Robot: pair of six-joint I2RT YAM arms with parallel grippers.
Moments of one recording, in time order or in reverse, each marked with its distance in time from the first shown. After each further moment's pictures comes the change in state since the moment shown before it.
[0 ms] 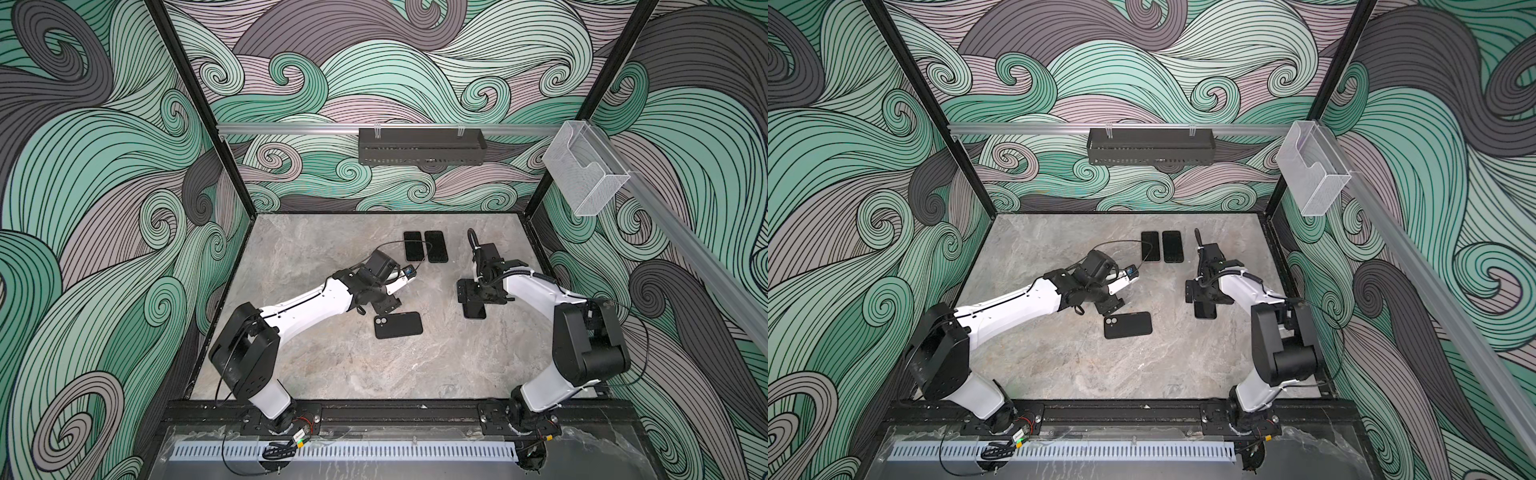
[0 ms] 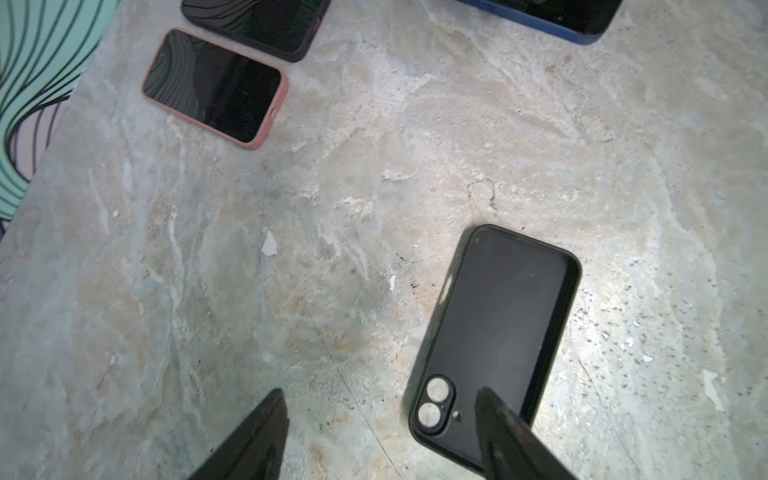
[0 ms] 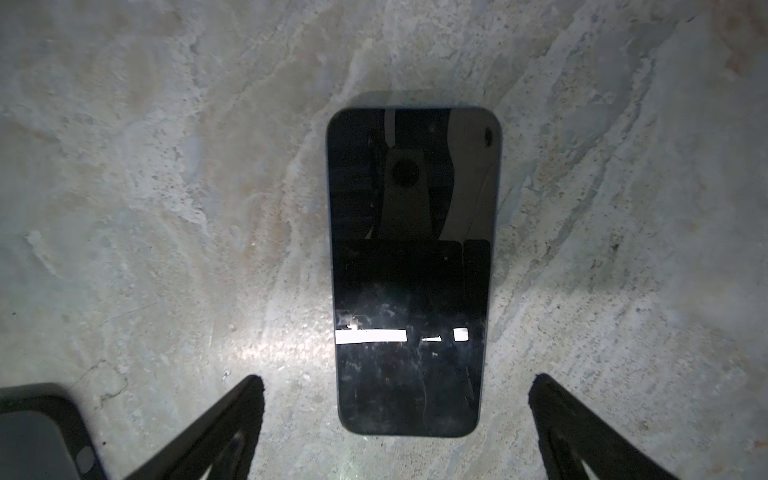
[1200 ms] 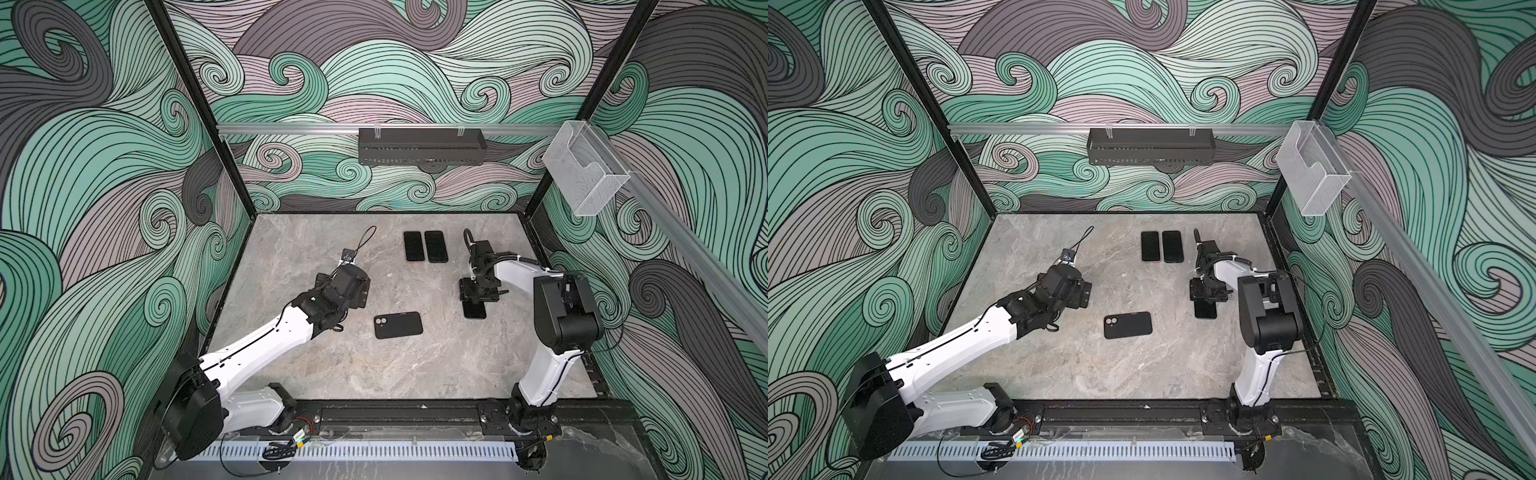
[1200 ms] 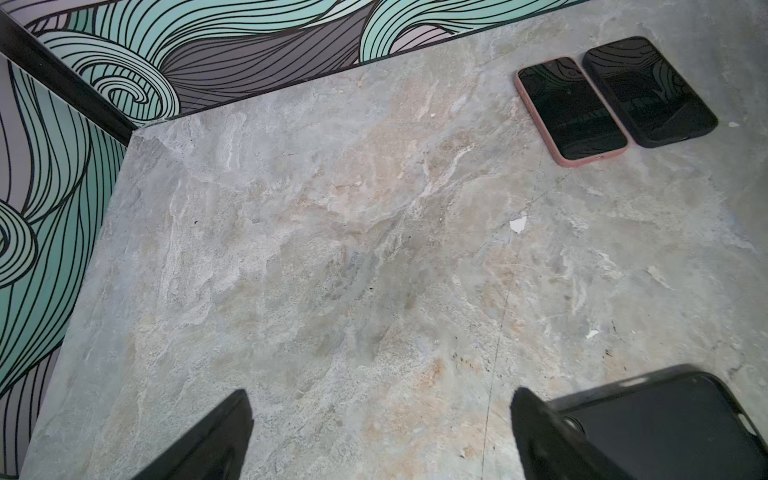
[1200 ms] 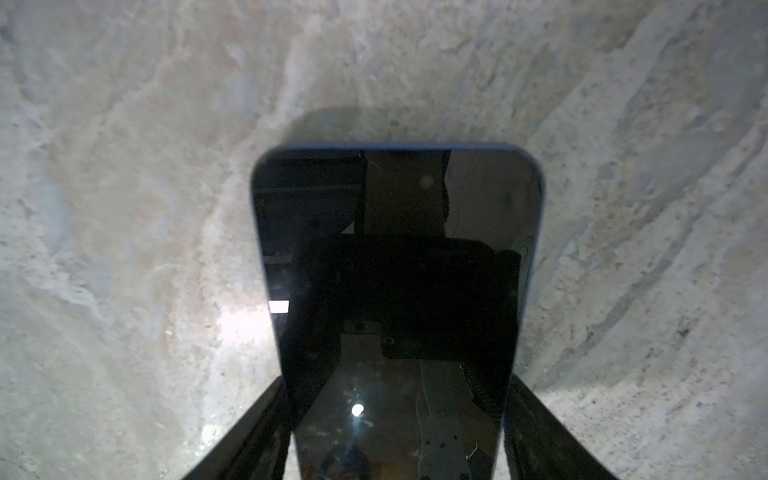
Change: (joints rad) left arm 0.044 -0.346 -0.233 0.008 -0.531 -0.656; right arm -0.041 0.202 0.121 -0.037 -0.025 -0.043
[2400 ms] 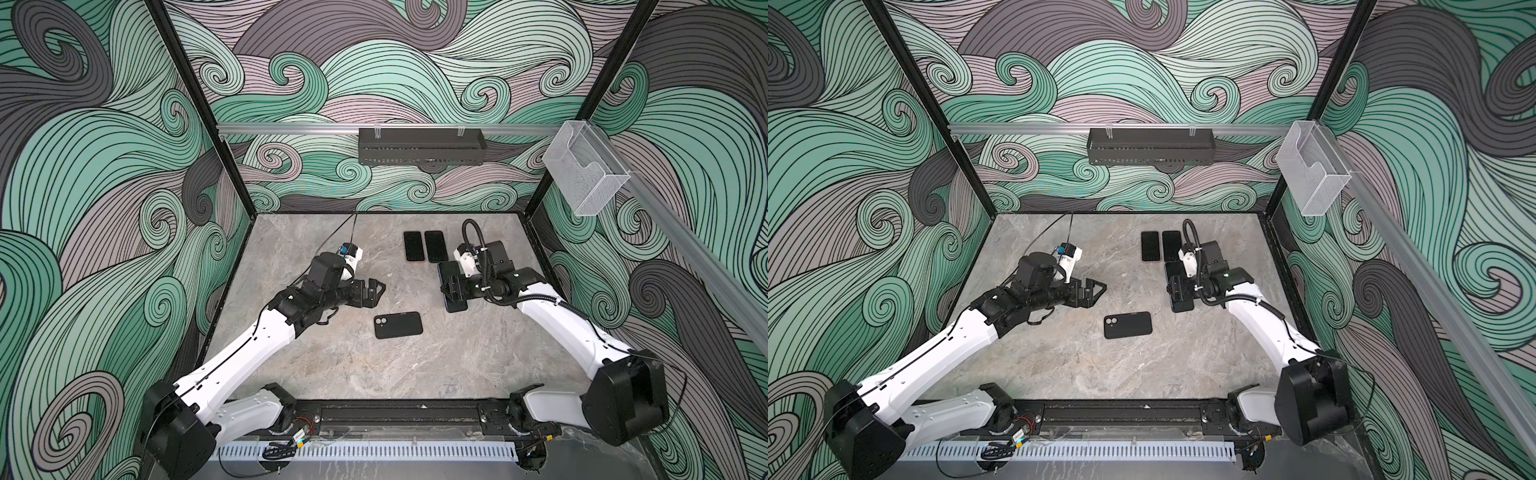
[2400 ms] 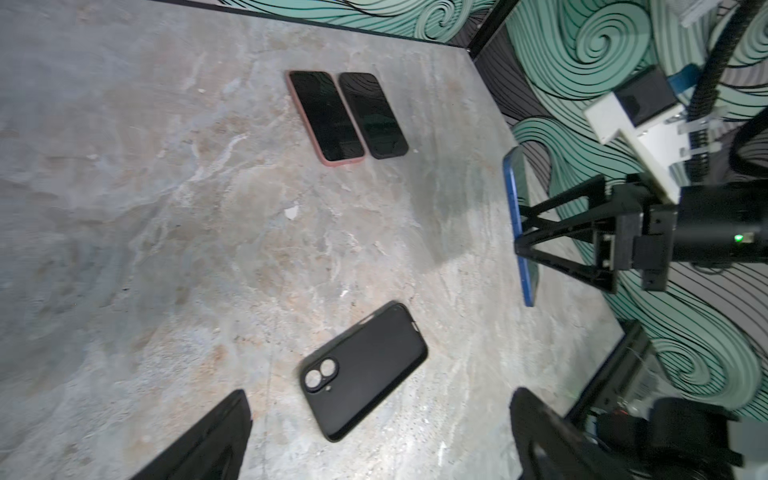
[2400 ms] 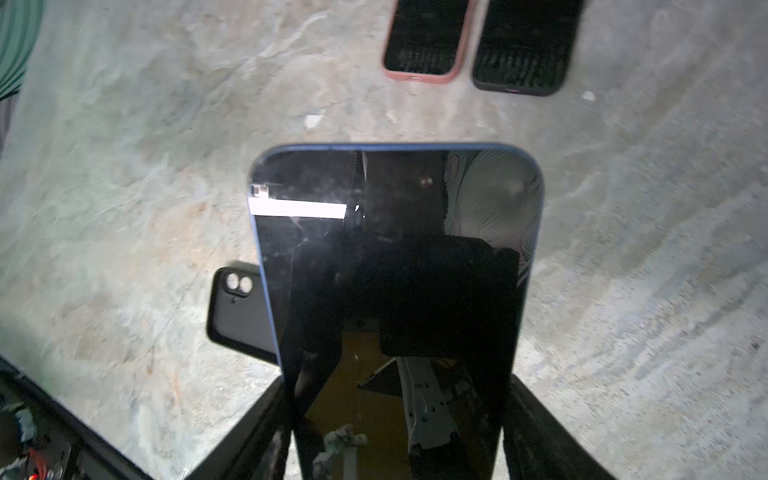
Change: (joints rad) left arm 0.118 -0.094 0.048 0.040 0.792 -0.114; right arm 0.217 -0.554 -0.151 0.078 -0.259 -0.028
